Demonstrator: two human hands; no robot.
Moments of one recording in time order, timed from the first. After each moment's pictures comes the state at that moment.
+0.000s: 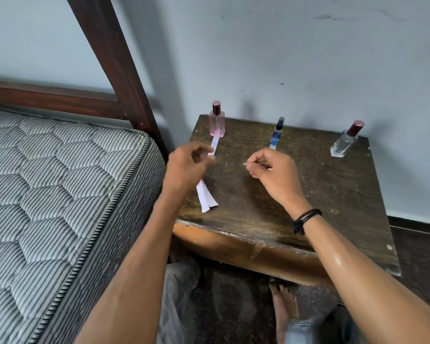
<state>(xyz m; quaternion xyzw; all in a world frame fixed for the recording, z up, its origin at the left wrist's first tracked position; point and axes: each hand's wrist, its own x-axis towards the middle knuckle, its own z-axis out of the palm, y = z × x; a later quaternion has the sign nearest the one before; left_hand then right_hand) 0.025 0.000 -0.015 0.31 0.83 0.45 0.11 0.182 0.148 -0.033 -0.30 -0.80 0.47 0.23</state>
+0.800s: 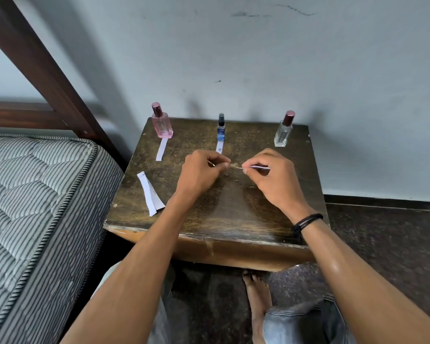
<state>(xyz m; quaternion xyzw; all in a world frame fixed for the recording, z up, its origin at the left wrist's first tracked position) 0.117 0.097 -0.024 0.40 0.80 0.40 0.19 0.283 0.197 -0.029 -0.29 -0.84 0.34 0.29</state>
